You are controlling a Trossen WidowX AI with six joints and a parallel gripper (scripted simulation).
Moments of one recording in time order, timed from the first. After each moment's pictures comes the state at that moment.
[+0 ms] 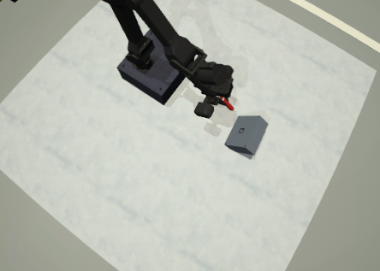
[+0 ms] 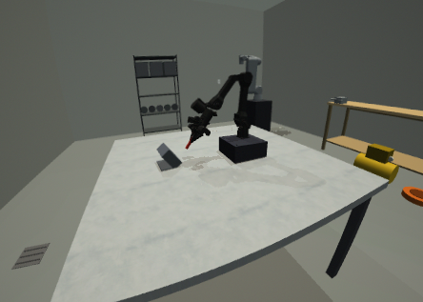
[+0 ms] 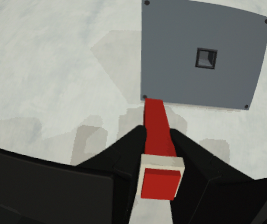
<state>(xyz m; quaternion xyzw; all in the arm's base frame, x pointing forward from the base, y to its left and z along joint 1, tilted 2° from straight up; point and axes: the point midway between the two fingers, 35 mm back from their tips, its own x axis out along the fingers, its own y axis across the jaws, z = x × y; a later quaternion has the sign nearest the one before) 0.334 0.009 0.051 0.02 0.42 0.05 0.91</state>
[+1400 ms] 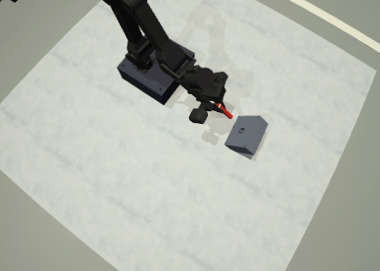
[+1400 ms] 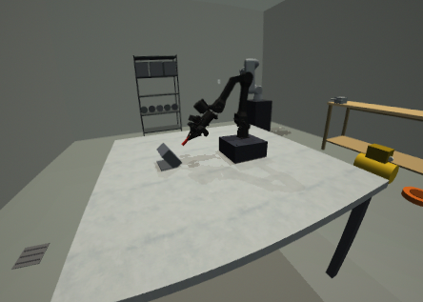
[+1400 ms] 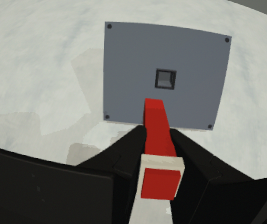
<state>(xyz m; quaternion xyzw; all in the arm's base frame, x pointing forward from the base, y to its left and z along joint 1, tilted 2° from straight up) 0.336 -0.021 0.054 -0.01 0.34 0.03 0.94</state>
